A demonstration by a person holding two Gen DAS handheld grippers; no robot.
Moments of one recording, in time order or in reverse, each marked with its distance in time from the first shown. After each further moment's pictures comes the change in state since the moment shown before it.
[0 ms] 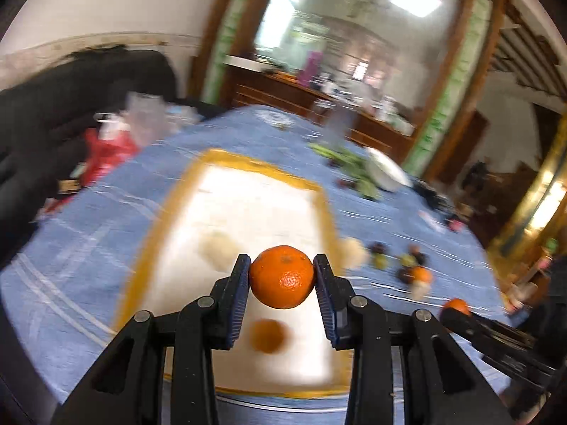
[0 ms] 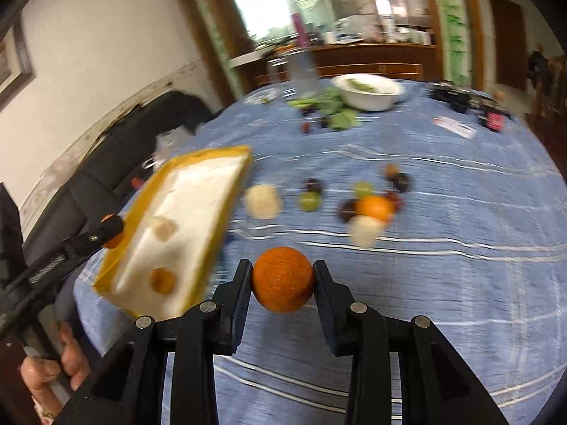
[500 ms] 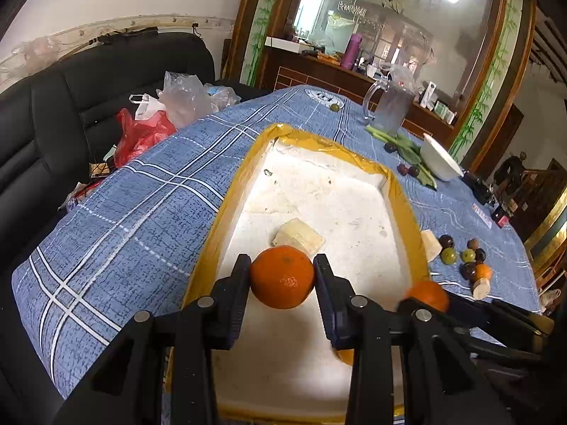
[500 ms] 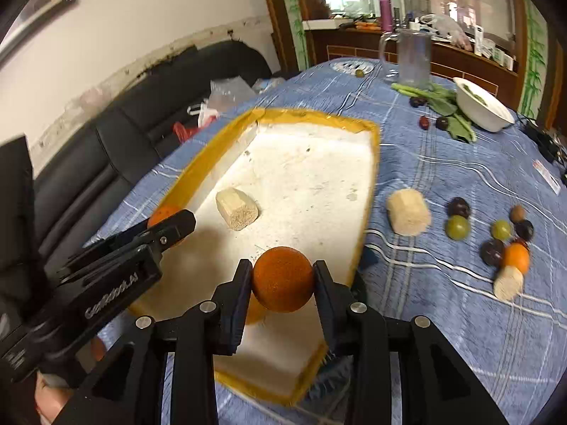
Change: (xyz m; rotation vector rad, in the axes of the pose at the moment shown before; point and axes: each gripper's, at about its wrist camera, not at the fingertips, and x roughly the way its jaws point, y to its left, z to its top) left arm 0.039 0.047 -0.001 -0.009 0.075 0.117; right arm 0.100 0.098 0.009 -0.211 0.134 0.038
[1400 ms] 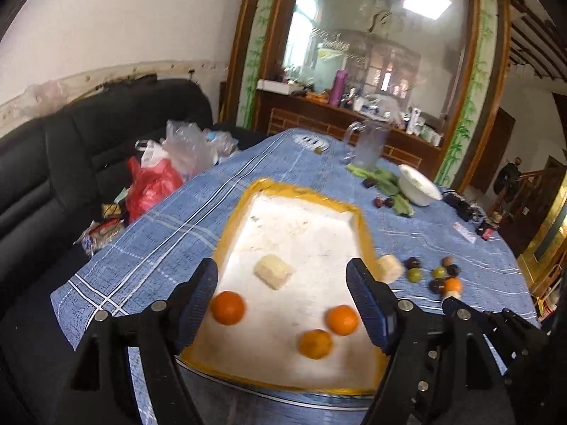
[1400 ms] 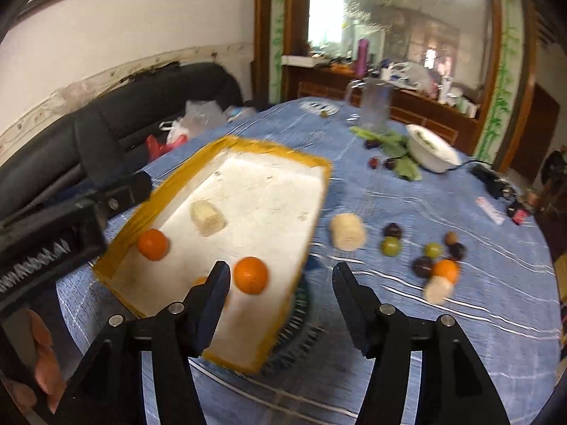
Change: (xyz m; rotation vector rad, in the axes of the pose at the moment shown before) left arm -0.087 -0.040 0.003 0.063 -0.168 0.004; right arm -0.074 0.002 -0.029 -0.056 -0.172 -0.233
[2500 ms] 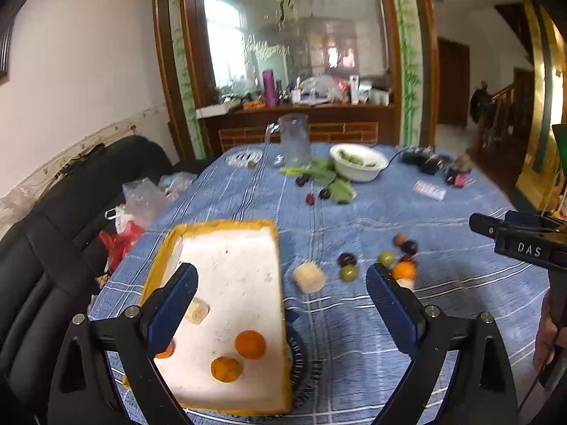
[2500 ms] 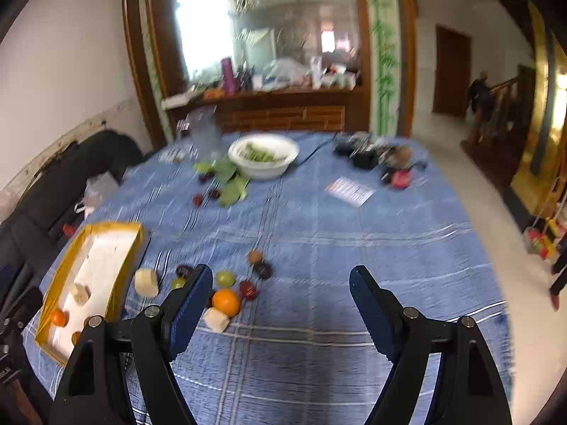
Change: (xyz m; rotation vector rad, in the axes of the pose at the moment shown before) left arm 0.013 -0.151 0.006 0.350 0.006 0.019; right arm -0.029 -0.223 0.010 0.329 -0.004 -0.151
